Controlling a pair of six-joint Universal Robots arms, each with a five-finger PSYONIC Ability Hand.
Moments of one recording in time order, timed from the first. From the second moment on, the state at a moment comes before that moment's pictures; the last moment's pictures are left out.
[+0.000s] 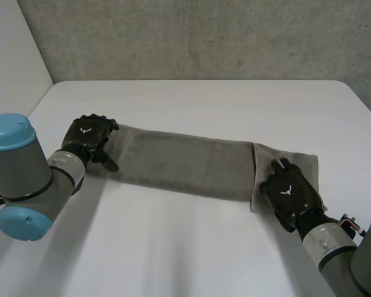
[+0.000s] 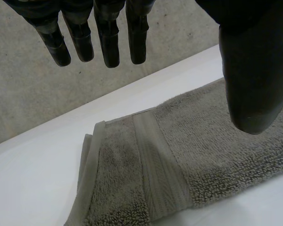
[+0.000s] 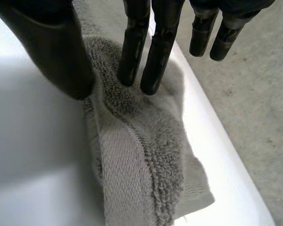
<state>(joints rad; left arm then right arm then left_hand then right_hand) 4.43 -2.05 -1.59 3.43 -1.47 3.29 1.85 -1.30 2.18 -0.65 1.32 2.35 0.36 0.37 0.21 0.22 0.20 1.01 1.01 0.16 0.15 0.83</state>
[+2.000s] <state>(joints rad) 4.44 -2.05 -1.61 3.44 -1.47 3.29 1.43 -1.01 1.60 -0.31 1.17 2.83 0.36 0.34 0.21 0.22 0.14 0.71 0.74 0.16 0.15 0.55</state>
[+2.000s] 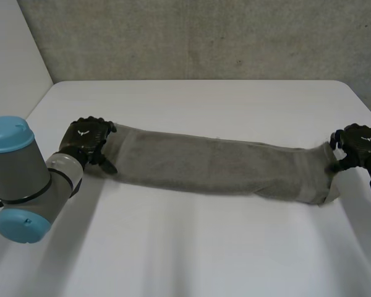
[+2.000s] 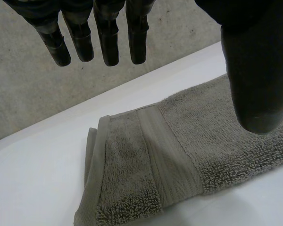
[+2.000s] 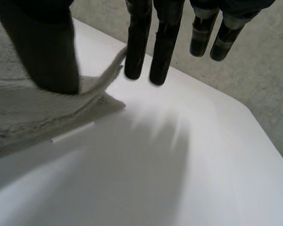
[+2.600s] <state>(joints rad) 4.43 -2.05 -1.62 3.44 -1.47 3.29 1.41 -0.99 1.57 -0.31 1.22 2.83 0.36 0.34 0.21 0.22 0.13 1.01 1.02 0.16 0.15 0.83</state>
